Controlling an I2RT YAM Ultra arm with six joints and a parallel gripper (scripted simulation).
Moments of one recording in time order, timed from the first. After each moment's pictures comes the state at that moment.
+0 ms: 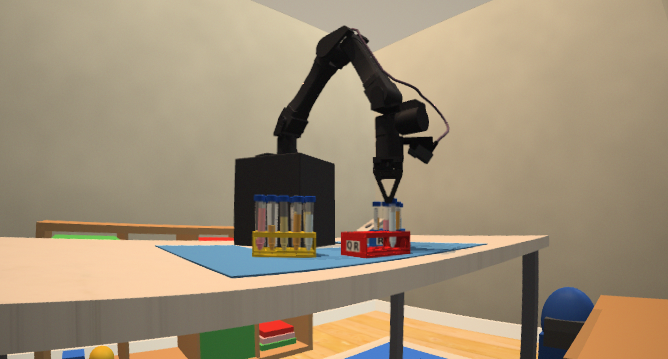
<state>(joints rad) 0.00 2.38 1.32 -0.50 0.02 -0.58</state>
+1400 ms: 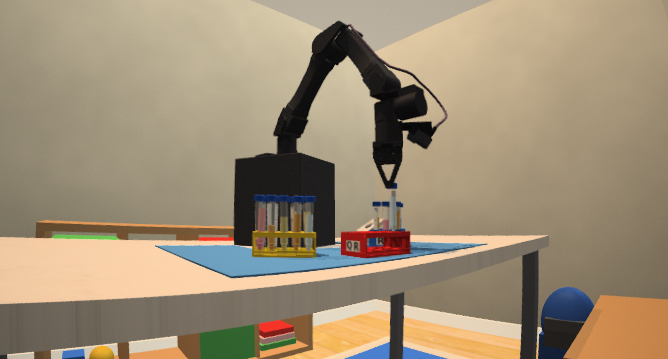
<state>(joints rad) 0.00 2.28 1.31 -0.58 0.02 -0.58</state>
